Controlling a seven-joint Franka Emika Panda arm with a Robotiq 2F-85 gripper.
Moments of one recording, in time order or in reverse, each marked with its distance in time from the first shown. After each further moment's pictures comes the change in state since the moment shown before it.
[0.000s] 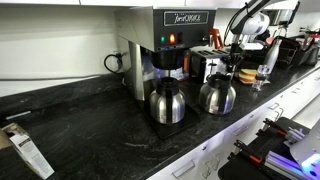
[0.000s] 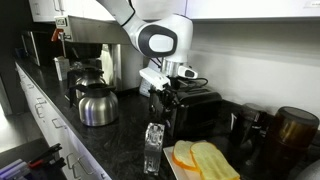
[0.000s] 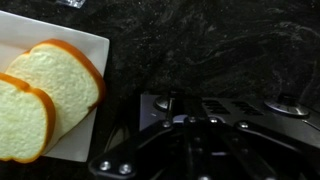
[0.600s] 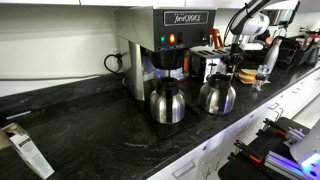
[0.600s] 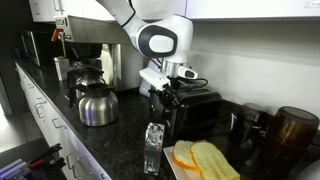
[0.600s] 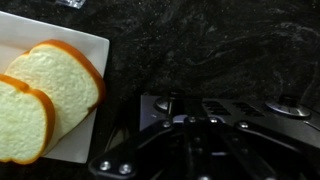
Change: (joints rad) arm 0.000 0.005 0.000 0.001 0.000 0.000 0.000
